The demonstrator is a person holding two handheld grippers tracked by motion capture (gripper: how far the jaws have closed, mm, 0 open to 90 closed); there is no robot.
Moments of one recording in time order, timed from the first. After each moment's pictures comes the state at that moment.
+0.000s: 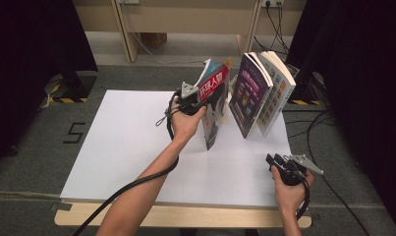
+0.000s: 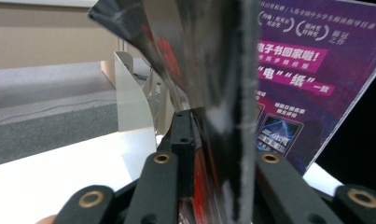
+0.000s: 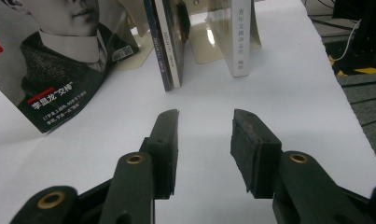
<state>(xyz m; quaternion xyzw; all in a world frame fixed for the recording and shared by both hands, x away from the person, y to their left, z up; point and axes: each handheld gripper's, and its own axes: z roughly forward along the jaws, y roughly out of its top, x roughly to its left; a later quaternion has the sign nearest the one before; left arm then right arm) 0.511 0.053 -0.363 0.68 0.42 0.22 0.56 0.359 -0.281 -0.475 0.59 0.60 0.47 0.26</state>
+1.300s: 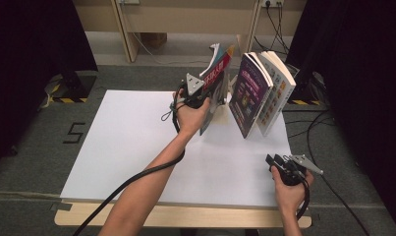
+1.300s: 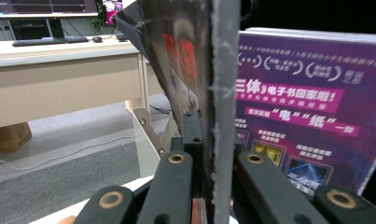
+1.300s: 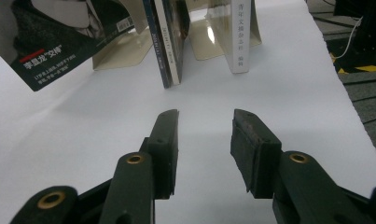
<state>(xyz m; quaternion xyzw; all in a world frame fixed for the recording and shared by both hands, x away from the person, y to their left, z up) 0.523 0.038 -0.349 0.65 0.38 0.31 0.57 0.360 -0.282 -0.477 0.60 0.61 0.46 0.26</state>
